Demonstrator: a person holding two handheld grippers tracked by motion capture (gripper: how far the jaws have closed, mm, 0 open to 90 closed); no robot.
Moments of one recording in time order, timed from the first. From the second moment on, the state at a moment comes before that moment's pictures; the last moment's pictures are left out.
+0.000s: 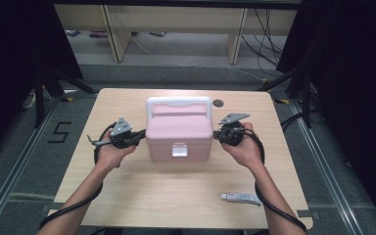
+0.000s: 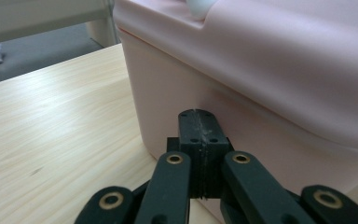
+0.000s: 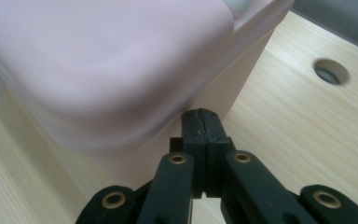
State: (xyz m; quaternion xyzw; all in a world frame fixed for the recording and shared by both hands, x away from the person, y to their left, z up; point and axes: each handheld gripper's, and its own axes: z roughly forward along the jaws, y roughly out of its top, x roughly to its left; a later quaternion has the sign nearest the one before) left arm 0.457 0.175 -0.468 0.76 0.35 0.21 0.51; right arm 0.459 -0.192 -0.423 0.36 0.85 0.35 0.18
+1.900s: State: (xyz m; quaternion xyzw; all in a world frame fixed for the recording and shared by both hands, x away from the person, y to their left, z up) left arm 0.429 0.072 -0.463 0.78 0.28 0.16 0.54; right arm 0.370 -0.341 -0.429 0.49 0.75 0.34 0.29
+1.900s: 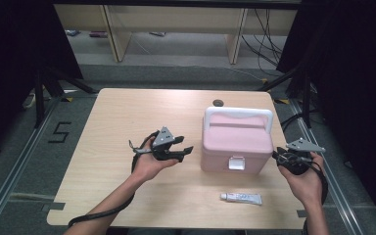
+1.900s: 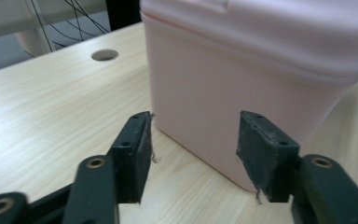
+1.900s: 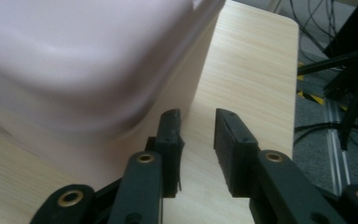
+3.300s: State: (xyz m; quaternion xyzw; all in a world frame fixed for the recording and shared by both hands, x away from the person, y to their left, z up) left arm 0.443 0.028 -0.401 0.72 0.31 0.13 0.61; right arm 0.326 -0.331 -0.423 0.51 0.73 0.37 0.27
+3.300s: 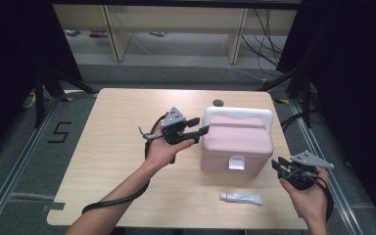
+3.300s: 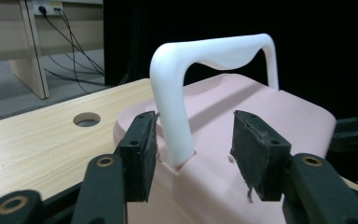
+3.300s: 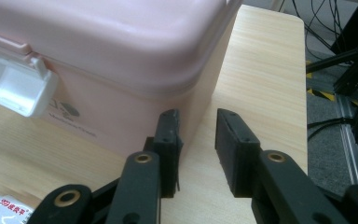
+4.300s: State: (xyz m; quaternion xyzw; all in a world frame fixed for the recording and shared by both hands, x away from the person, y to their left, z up) left arm 0.474 0.011 -0.399 0.71 0.37 0.08 0.60; right arm 0.320 -0.326 -0.417 0.51 0.72 0.39 0.27
